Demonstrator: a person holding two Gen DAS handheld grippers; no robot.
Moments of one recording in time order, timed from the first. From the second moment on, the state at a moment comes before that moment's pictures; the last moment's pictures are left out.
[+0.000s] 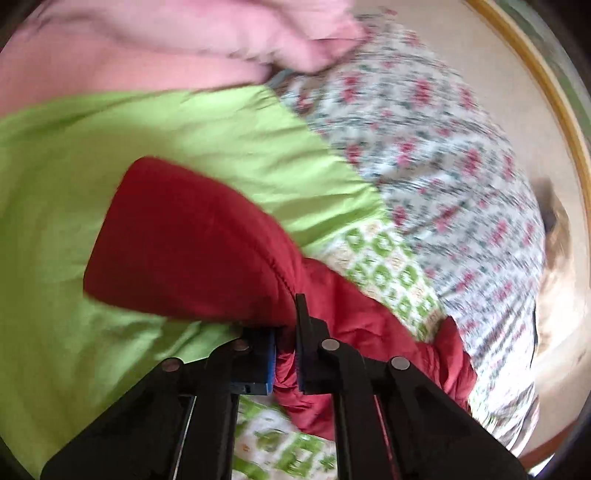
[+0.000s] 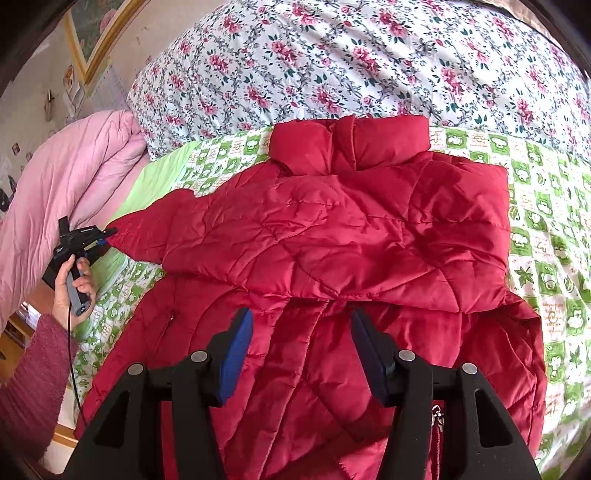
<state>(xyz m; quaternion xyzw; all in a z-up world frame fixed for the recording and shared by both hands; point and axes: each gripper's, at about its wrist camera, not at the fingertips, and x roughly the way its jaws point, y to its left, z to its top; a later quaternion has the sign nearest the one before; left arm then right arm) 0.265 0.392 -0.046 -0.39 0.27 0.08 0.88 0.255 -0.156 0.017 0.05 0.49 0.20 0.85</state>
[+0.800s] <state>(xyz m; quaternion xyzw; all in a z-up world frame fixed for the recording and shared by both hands) 0.288 0.152 0.042 -0.21 0.27 -0.16 0.93 0.255 -0.203 0.018 0.11 0.49 0.18 0.85</state>
